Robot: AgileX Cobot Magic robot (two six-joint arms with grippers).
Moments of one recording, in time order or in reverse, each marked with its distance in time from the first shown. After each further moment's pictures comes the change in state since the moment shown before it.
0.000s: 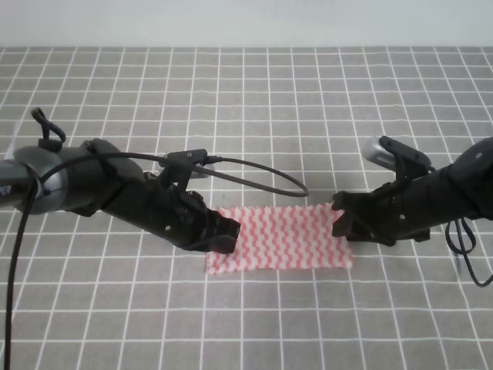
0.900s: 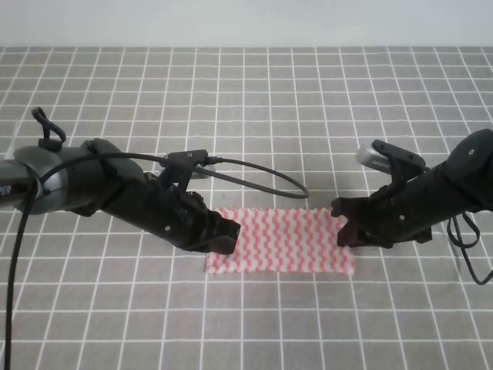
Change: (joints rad) left arm 0.000 0.000 -0.001 0.015 0.000 -0.001; right arm 0.001 -0.004 -0.056 -0.148 0.080 0.110
